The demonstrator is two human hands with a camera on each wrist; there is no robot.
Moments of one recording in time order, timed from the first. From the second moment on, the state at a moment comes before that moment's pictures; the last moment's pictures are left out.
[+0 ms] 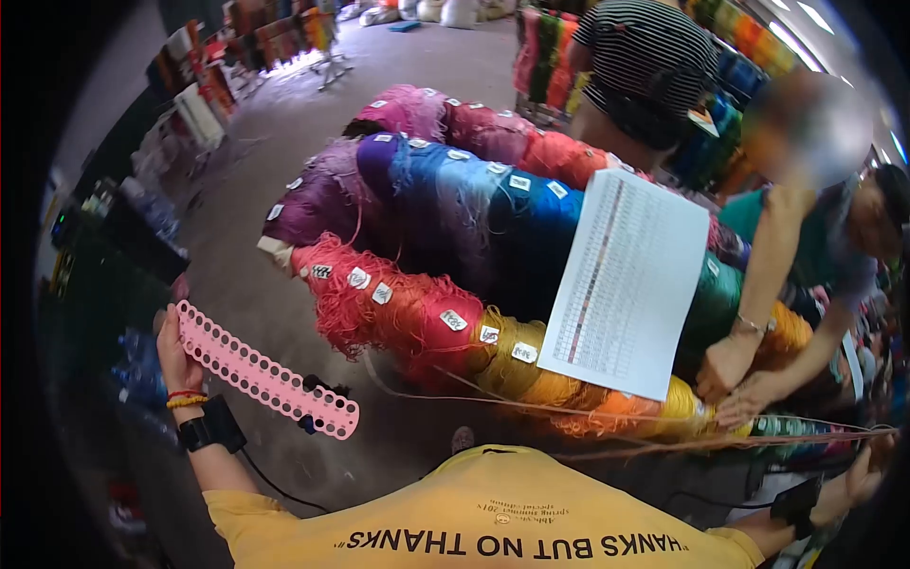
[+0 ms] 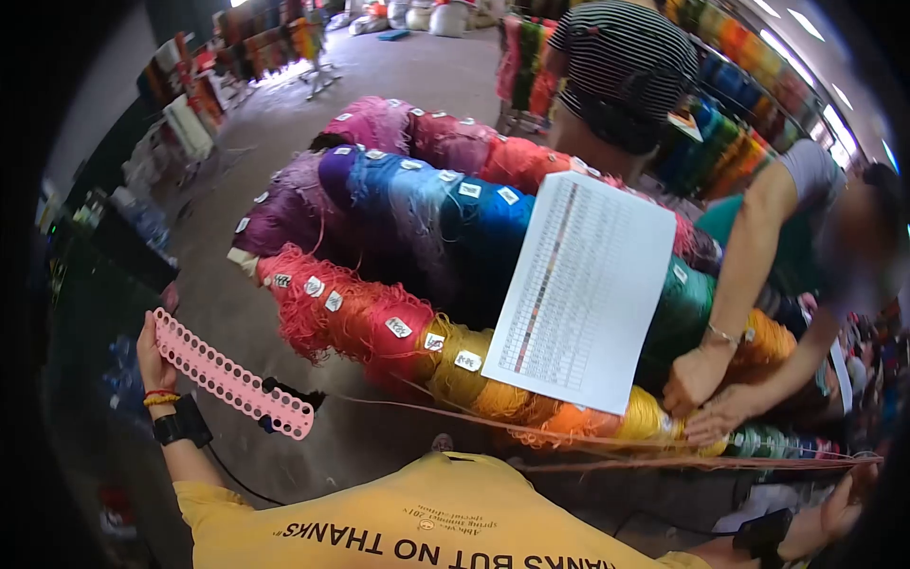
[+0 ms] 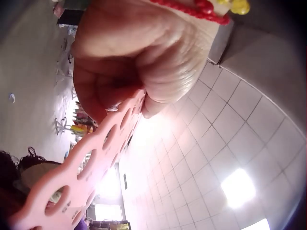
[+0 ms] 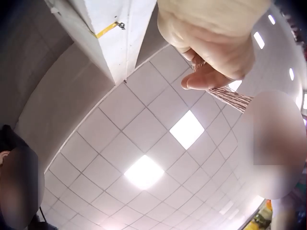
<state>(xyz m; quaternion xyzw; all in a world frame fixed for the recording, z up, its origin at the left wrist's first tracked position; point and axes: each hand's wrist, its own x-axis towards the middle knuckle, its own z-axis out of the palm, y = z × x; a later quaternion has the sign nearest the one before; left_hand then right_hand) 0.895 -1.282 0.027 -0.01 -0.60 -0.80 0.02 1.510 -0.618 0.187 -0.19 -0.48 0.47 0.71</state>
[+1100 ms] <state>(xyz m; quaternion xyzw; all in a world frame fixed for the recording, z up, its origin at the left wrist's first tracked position) 0.733 -0.927 -0.005 -0.24 -0.68 -0.65 -0.23 1.285 -0.934 0.113 -0.08 -0.50 0.68 0.53</state>
